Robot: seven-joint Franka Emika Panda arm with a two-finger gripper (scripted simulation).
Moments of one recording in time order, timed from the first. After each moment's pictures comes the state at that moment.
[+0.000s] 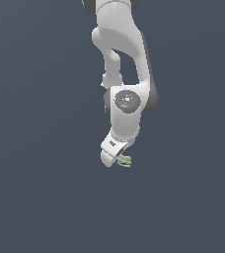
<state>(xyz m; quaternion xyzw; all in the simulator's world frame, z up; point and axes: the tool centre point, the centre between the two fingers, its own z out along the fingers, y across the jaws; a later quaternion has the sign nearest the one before) 0.044 0.037 0.106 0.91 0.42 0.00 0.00</state>
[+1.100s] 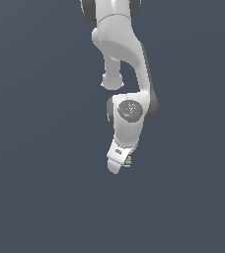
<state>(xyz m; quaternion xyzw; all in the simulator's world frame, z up) 0.052 0.049 0.078 0.86 0.51 0.00 0.00</state>
